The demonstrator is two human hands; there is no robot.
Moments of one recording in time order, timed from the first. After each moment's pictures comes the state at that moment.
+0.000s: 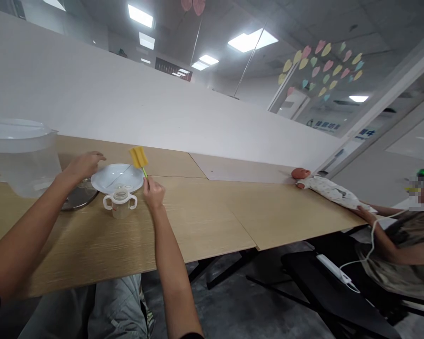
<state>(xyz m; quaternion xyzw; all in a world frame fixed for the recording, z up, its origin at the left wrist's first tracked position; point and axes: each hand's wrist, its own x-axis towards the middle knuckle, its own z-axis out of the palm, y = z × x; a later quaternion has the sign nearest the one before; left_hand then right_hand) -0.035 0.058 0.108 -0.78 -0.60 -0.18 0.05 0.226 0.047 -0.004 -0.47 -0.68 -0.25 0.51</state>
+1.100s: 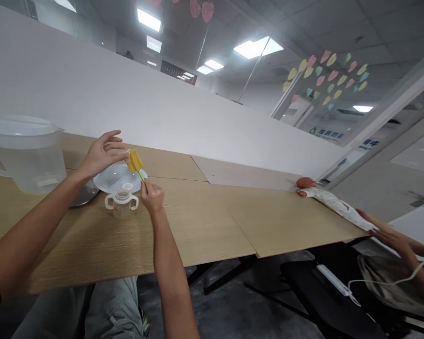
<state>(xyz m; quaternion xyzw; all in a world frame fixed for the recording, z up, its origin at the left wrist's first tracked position) 0.031 0.014 0.146 -0.66 -0.35 -0.62 -0.22 0.224 0.044 -0.004 -0.40 -0.70 -0.33 0.49</state>
